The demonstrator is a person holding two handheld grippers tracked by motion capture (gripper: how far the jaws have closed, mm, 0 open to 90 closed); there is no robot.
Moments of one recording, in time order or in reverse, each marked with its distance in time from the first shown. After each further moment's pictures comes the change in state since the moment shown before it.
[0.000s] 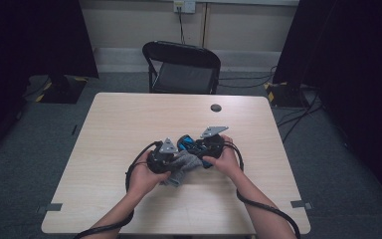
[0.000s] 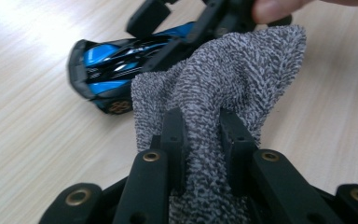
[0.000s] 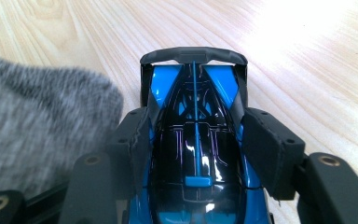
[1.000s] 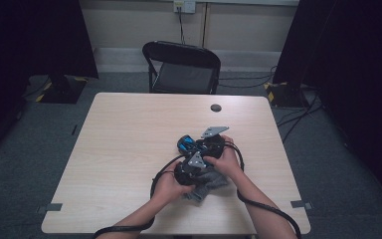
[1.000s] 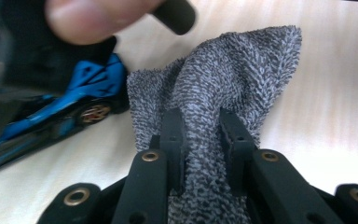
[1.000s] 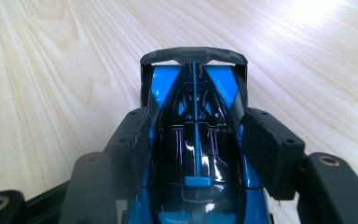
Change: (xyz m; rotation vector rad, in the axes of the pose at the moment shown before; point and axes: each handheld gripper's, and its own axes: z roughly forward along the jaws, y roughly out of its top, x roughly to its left) left arm -0.044 0.016 0.058 0.041 -0.159 0.092; right arm -0.001 -0.002 -0.001 -0.004 0.004 0.002
